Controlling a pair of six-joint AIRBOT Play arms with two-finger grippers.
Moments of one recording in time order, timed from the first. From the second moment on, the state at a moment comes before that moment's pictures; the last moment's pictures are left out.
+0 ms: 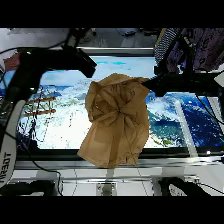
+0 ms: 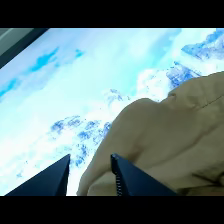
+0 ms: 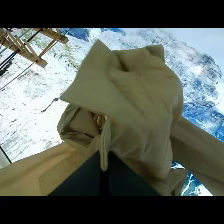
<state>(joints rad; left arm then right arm) -0.37 -1.48 1.86 -1.93 1.01 2.22 -0.02 -1.14 1.39 -0.67 1.24 0.69</state>
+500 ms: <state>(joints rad) 0.18 -1.32 1.66 -1.88 1.36 1.95 -0.02 -1.14 1.38 -0.67 1.24 0.65</state>
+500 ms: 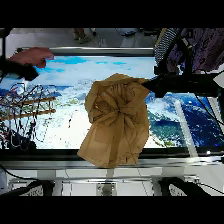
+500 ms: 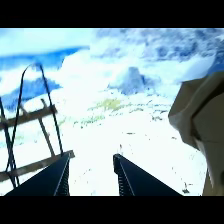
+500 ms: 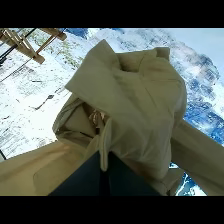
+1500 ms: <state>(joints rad) 0.37 -1.45 1.12 -1.79 1.21 1.91 -0.02 -1.14 1.38 -0.68 1.26 0.61</state>
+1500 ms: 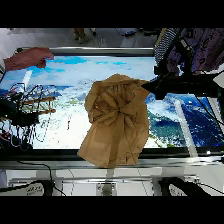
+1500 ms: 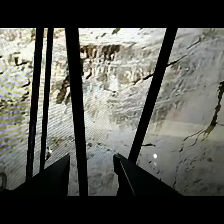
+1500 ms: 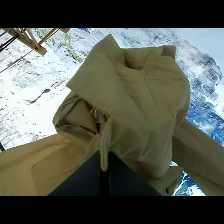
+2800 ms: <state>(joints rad) 0.21 -0.82 1.27 -2.00 1.34 2.11 -0.02 -1.14 1.38 -0.68 1.26 0.64</state>
